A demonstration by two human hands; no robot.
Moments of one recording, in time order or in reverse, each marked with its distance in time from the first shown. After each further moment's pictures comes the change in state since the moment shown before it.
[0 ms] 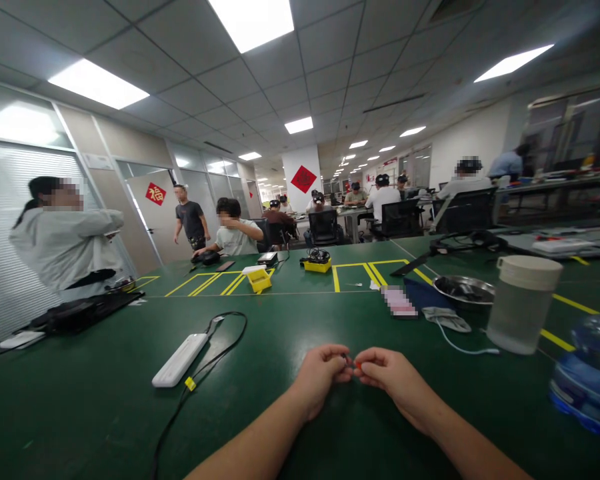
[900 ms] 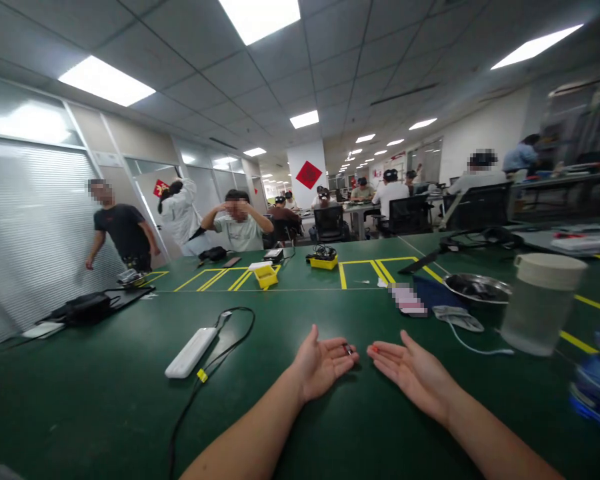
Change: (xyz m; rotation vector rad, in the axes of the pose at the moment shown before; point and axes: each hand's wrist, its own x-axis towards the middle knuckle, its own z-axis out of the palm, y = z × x) left_hand 0.015 0.014 -0.033 -0.575 -0.211 -0.332; right_hand 0.014 -0.002 -0.025 0.595 0.132 0.328
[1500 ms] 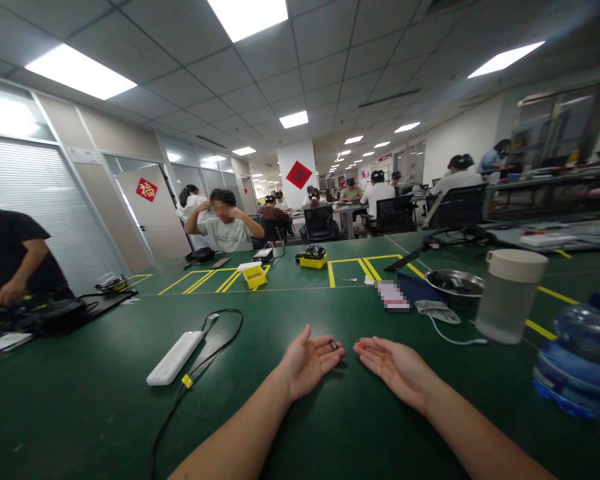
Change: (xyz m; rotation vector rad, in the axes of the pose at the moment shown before) left_hand 0.001 -0.002 0.001 0.030 0.051 0.038; right_hand 0.001 0.004 0.000 -0.025 -0.007 -0.043
